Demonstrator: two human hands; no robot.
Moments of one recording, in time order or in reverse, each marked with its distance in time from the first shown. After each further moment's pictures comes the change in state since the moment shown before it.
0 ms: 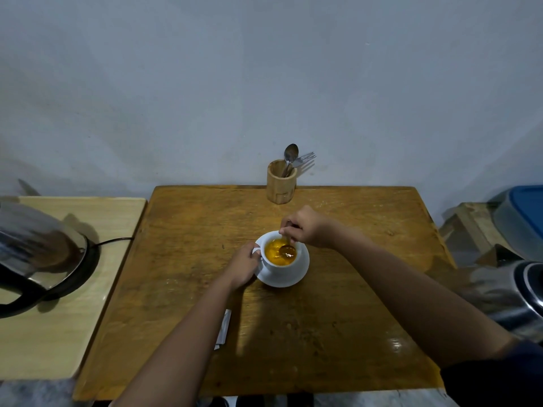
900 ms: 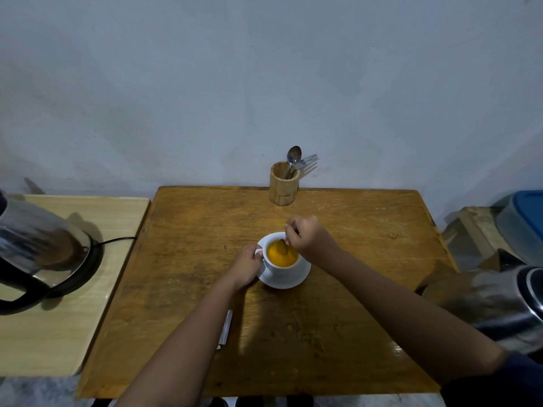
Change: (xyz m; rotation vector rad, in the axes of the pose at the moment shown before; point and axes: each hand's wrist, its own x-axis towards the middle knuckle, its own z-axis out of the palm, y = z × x) left_hand -0.001 0.001 0.000 0.017 0.015 -0.010; right_hand 0.000 0.013 0.042 0.108 0.493 -0.078
